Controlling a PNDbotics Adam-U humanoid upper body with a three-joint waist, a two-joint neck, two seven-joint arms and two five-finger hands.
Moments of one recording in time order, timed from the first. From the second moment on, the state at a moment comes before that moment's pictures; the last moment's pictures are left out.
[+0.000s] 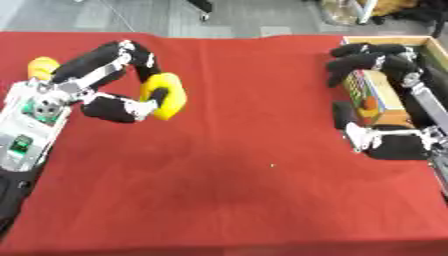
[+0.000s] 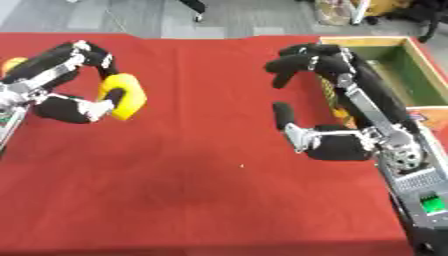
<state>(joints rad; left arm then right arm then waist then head) -0.63 0.47 -0.29 -1.58 -0.36 -0.27 -0.50 -0.40 -0.43 0.24 -1.98 0.34 -0.58 0.16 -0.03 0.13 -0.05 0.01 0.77</state>
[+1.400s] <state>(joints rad) -0.80 0.45 -0.51 -1.67 0.08 0.14 -0.76 -0.62 -0.43 0.40 -1.97 0.69 -0.61 0.15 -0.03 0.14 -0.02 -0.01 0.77</state>
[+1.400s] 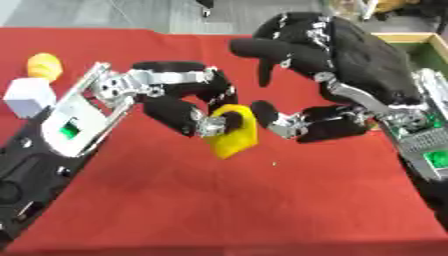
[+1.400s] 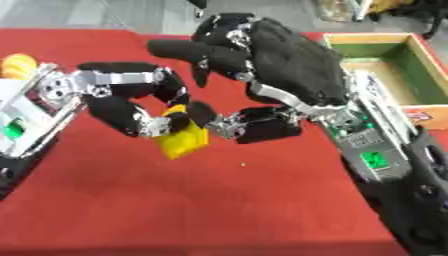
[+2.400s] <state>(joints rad) -0.80 0.52 -0.44 -1.74 0.40 0.26 -0.66 -0.62 -0.42 0.41 -1.97 0.64 -0.62 0.32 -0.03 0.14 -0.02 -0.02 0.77</state>
